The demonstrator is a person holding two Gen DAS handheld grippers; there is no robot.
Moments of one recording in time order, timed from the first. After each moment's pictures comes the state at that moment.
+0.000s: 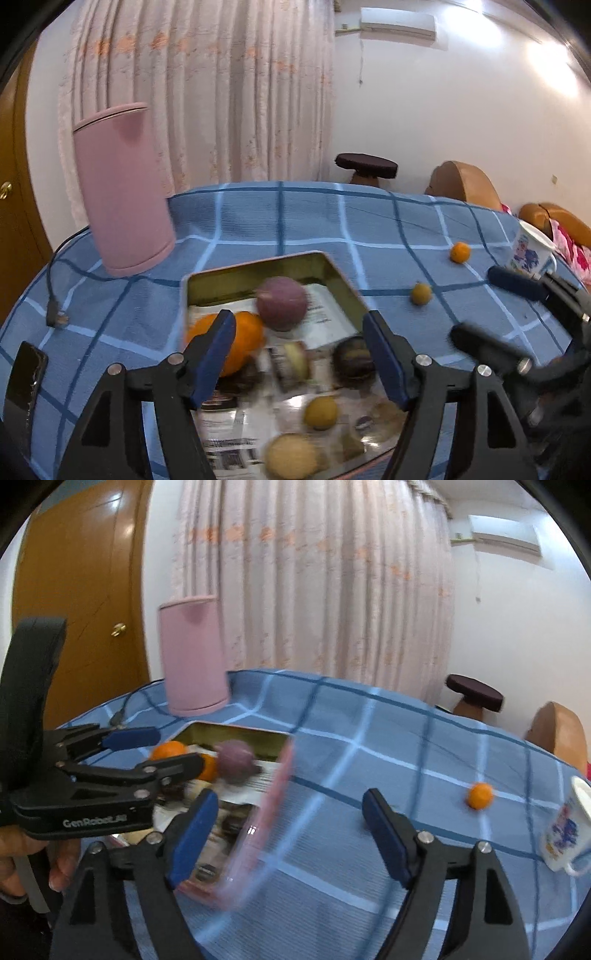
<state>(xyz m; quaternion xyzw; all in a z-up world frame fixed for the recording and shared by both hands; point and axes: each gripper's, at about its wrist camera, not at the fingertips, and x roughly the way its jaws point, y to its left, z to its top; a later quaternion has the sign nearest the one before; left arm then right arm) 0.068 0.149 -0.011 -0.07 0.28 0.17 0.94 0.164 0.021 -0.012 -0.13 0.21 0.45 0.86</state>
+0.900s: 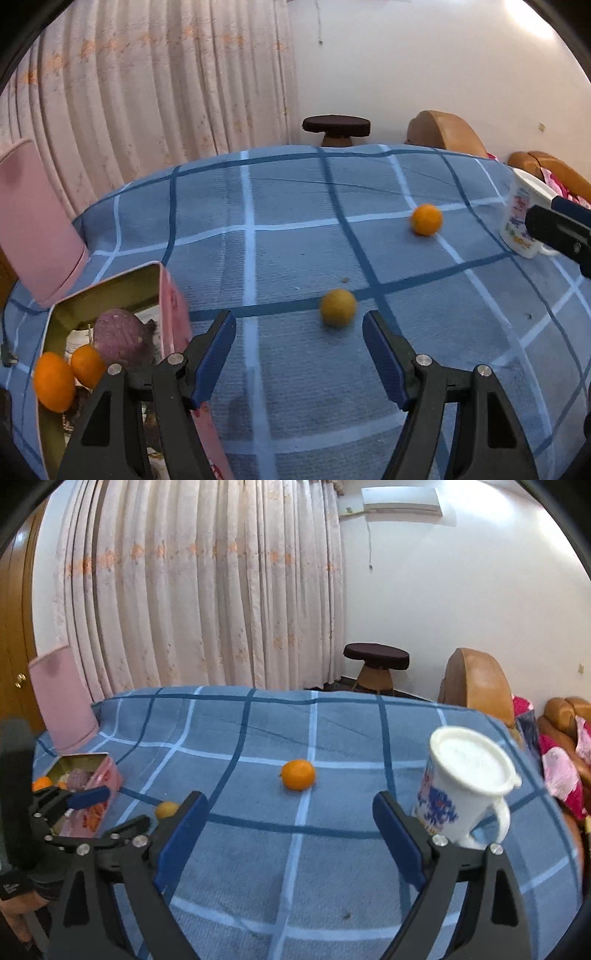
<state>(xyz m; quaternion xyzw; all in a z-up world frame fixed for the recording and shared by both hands) 0.190 0.080 -0.041 -0.03 0.35 0.14 0.92 0.274 -0.075 0.010 -0.09 0.26 0.29 0.92</state>
